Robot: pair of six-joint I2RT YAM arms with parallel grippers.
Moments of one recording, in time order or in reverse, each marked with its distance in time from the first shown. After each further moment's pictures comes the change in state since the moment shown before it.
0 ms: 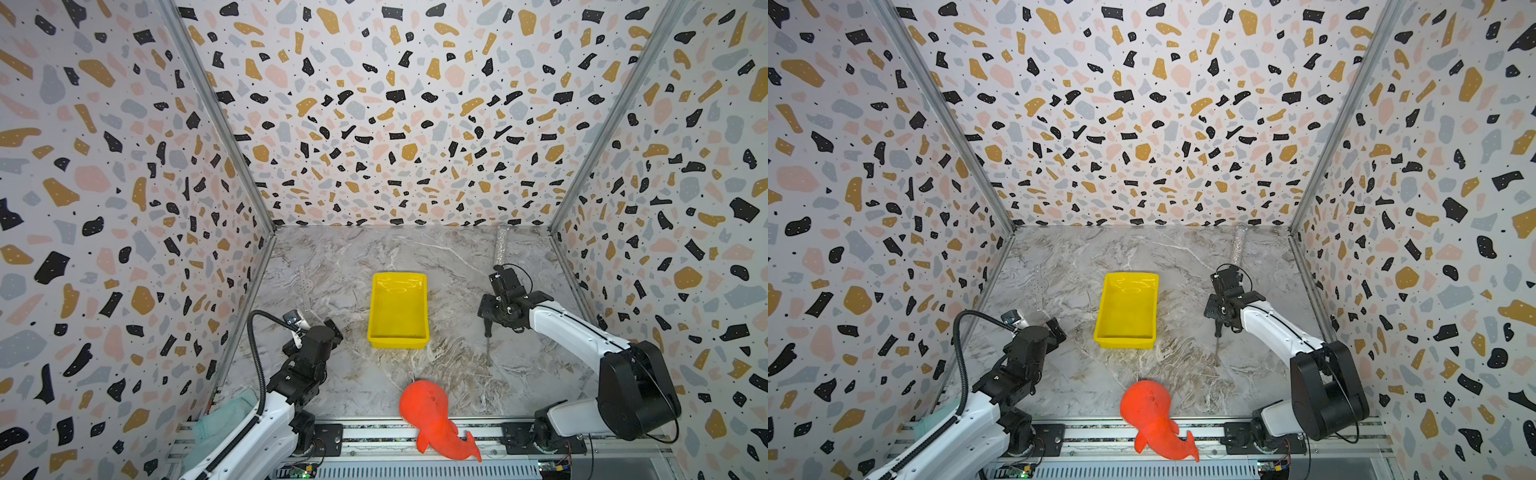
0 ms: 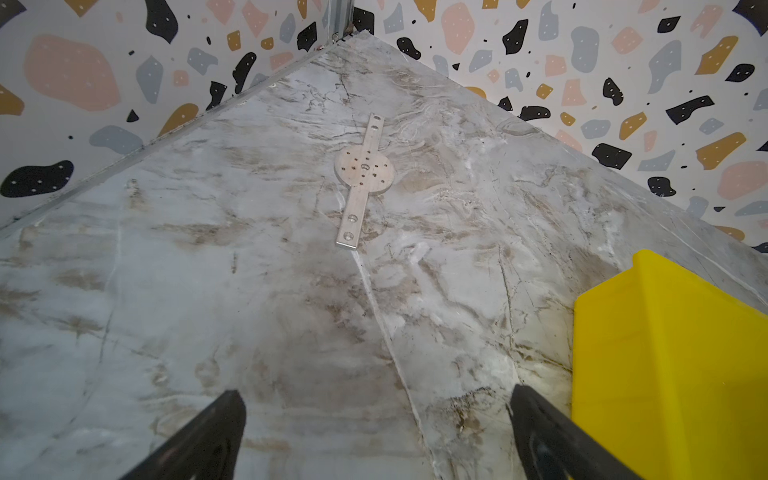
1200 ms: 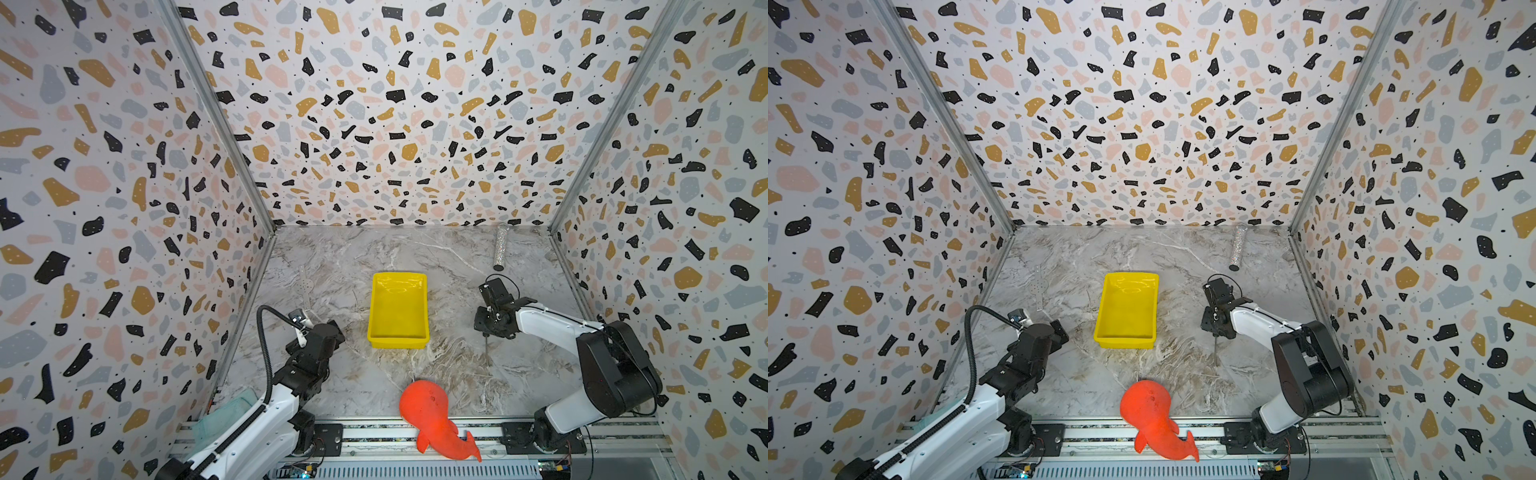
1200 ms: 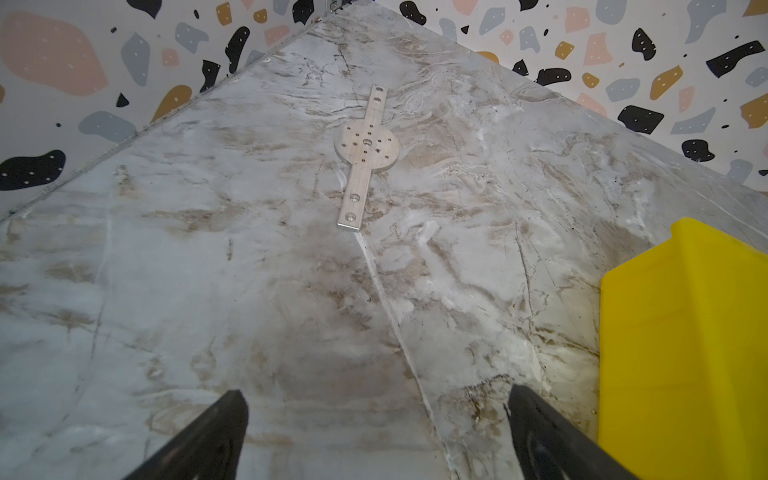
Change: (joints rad) left arm 0.000 0.093 0.000 0.031 0.008 0.014; right arm 0.048 0.114 -0.081 0.101 -0.045 0.003
